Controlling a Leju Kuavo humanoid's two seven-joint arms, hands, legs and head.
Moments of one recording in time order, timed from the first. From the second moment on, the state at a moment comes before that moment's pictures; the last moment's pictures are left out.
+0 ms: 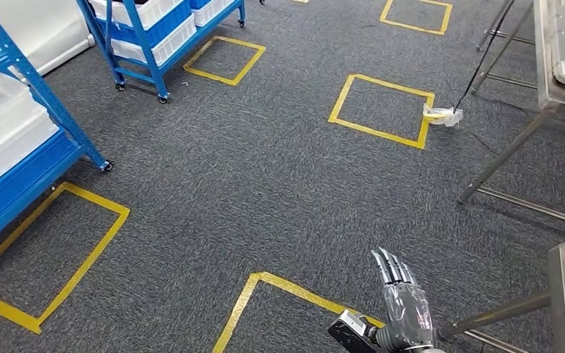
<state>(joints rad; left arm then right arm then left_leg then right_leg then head) -0.01 -0.07 1.54 -0.28 -1.47 -0.11 -0.05 0.01 -0.23 0.58 -1.42 1.03 -0.22 0.02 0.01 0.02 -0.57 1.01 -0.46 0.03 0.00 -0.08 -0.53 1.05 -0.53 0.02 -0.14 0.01</state>
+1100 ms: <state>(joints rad) -0.03 -0.04 1.55 -0.27 -1.40 -0.10 -0.12 0.04 -0.14 0.62 -1.24 0.90 -0.27 0.10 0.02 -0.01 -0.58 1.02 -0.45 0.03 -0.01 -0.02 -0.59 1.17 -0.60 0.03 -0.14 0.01</state>
